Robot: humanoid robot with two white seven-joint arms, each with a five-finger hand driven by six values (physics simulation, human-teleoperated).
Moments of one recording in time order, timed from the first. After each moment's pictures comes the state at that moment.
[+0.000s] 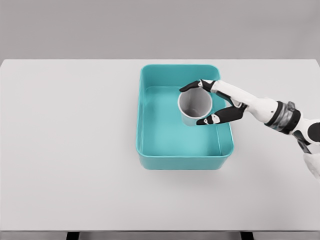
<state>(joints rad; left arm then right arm) -0.02 0.00 -0.07 0.02 0.04 0.01 -0.03 -0.43 -0.62 0.47 -1.53 -0.38 -0.40 0.61</state>
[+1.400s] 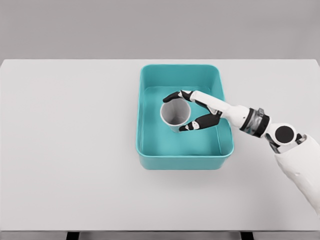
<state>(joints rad) -0.02 0.00 -0.07 0.02 0.04 0.01 -0.03 -0.48 -0.47 0.56 -1.31 -0.28 -0.47 0.61</state>
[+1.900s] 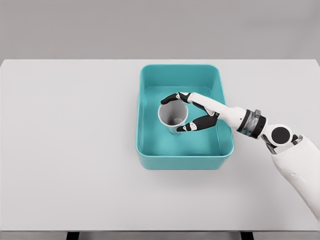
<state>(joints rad) -0.02 0.00 -0.07 0.02 0.04 0.01 -0.03 -0.48 -0.45 0.56 -1.29 -0.27 -0.48 0.61</state>
